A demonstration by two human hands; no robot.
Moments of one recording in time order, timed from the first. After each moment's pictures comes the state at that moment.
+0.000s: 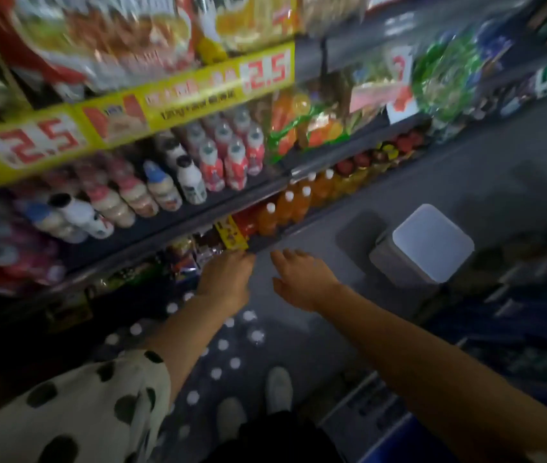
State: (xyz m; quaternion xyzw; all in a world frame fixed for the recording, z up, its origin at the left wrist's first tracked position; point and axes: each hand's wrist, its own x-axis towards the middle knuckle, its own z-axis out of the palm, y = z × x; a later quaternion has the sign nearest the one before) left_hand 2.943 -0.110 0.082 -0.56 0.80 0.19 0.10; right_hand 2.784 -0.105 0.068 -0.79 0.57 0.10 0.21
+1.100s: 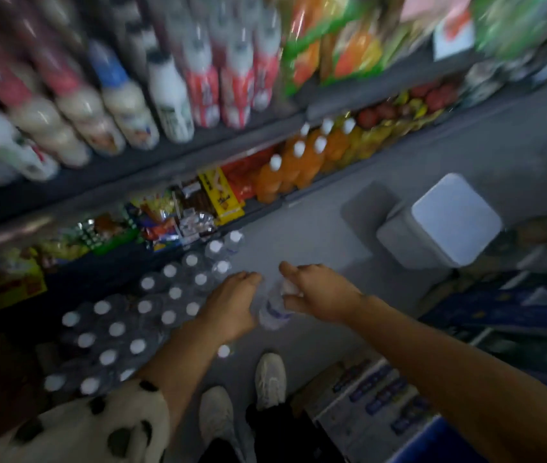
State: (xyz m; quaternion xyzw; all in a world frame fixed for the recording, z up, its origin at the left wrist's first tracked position) left_hand 2.951 -0.059 -0.103 -0.54 0.73 0.41 0.07; right_hand 2.766 -0.071 -0.076 -0.78 0.51 0.13 0.33
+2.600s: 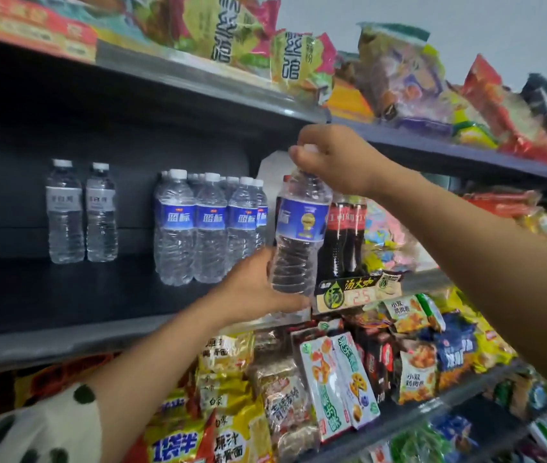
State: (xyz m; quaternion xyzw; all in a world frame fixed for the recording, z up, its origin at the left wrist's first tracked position) left_hand 2.900 -0.208 0.657 -0.45 0.76 0.23 -0.41; right_hand 2.745 -0.225 0.811 -0.83 0.36 -0.38 -0.20
